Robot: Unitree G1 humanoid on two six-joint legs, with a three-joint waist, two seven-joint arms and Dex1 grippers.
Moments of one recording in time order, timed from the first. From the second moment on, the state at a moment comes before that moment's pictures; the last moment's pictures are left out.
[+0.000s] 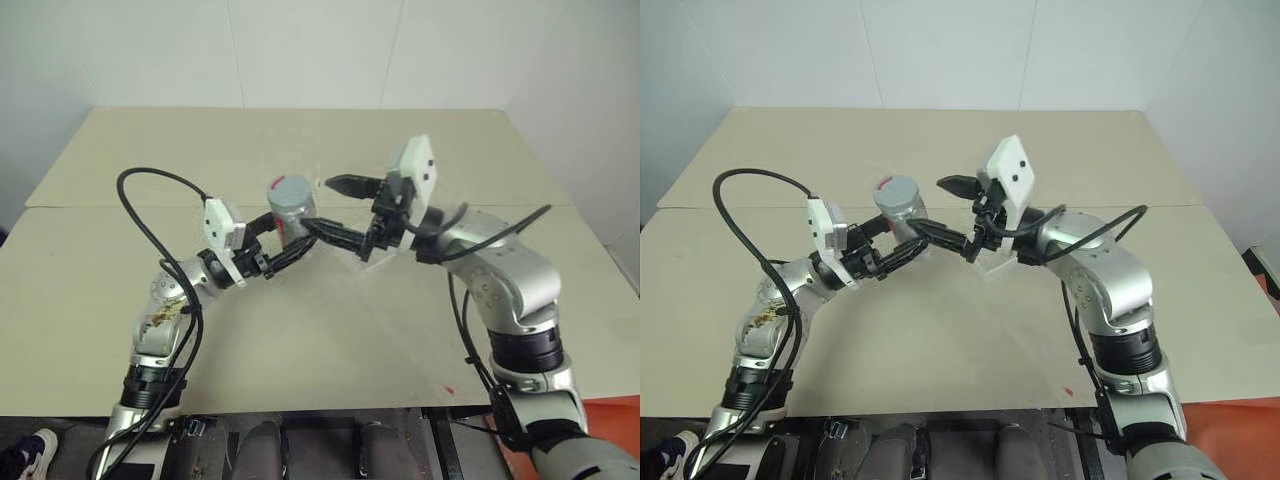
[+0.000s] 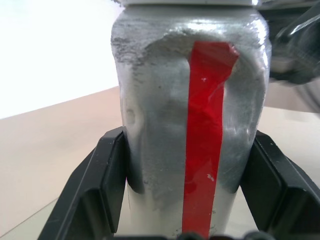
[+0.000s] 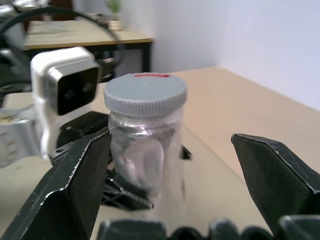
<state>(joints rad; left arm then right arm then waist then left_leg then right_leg) -0.40 0.33 0.04 -0.09 -0.43 0.19 -0.76 -0.68 -0.40 0.06 -0.34 0.51 0.69 0.67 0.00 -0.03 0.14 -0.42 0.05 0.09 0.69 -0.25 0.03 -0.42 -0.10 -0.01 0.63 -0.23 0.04</state>
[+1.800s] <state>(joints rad) -0.38 0.18 -0.05 -0.15 -0.16 0.27 -0.37 -0.71 -0.15 0.20 -0.39 0.22 0.81 0.24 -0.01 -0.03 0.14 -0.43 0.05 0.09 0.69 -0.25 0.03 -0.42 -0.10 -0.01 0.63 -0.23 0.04</state>
